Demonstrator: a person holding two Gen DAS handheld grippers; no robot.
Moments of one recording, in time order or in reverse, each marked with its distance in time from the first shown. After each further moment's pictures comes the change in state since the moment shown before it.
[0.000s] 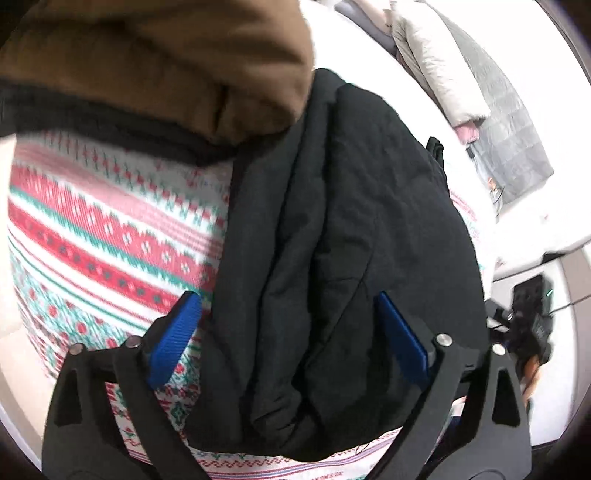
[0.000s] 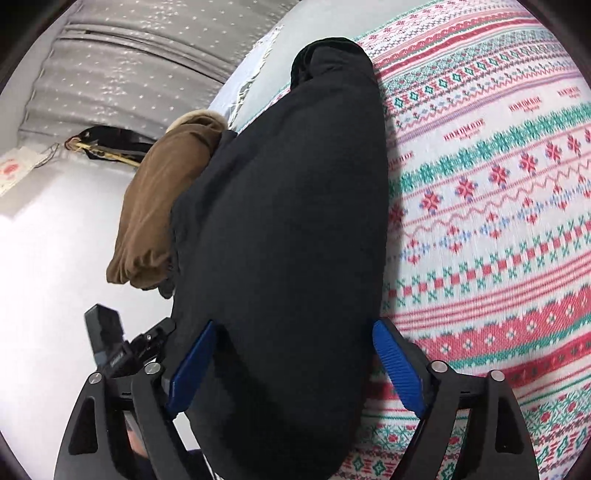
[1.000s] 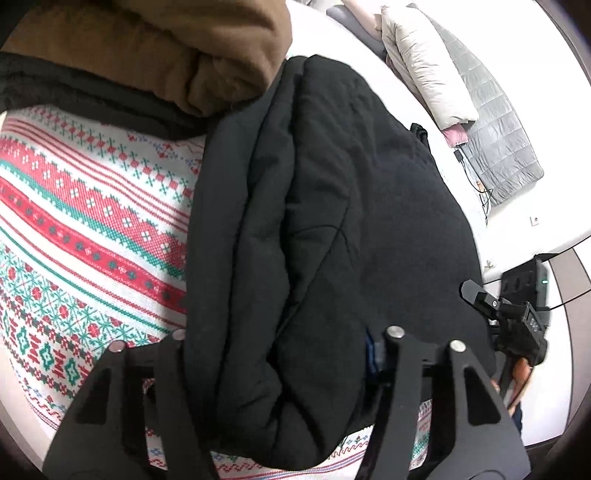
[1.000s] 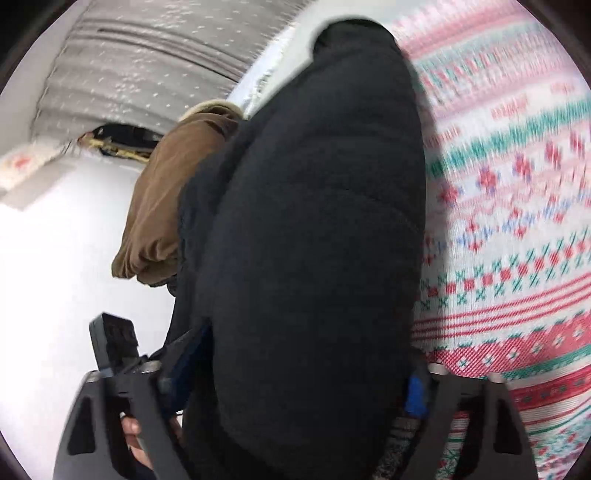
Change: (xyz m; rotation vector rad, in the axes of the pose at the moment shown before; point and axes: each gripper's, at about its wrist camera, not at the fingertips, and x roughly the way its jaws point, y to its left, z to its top) left arm -0.007 -0.007 -0.043 0.030 -0.047 -0.021; right arm 0.036 0.027 -0.018 -0.057 -0.030 0.044
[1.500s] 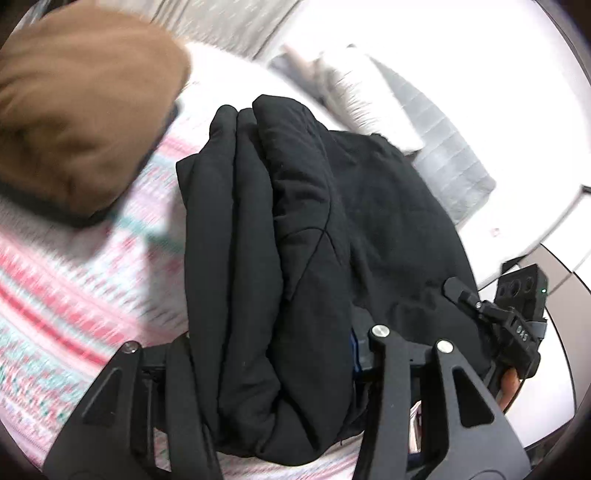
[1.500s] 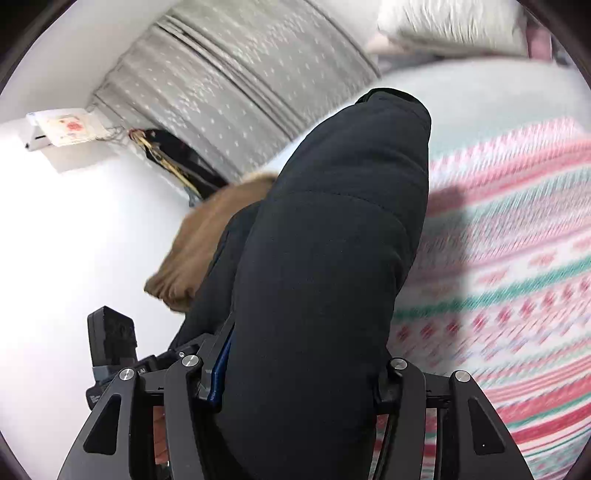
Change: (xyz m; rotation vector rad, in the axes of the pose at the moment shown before) left arm -0.039 -0.093 -0.014 0.119 -0.246 -0.178; right arm -0.114 0.033 0.024 -0.259 -0.276 0.012
